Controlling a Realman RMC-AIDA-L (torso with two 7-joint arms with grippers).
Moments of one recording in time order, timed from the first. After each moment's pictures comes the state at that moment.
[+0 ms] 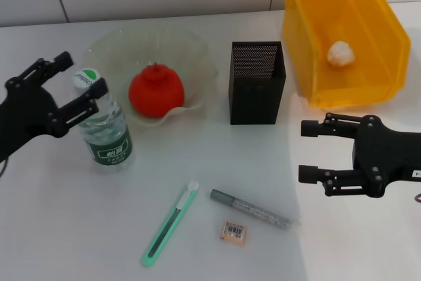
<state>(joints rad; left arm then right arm) -0.27 -2.06 1.07 0.57 1.18 1.40 -0.91 0.29 2.07 -0.81 -0.84 -1.78 -1.82 1.31</state>
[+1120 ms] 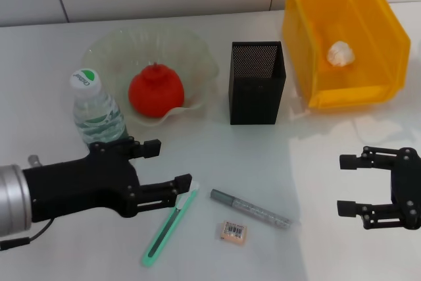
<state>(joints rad) 0.05 -2.07 1.54 1.58 1.76 1.26 -1.98 0.22 2.02 -0.74 -0.84 -1.92 -1.83 1.23</state>
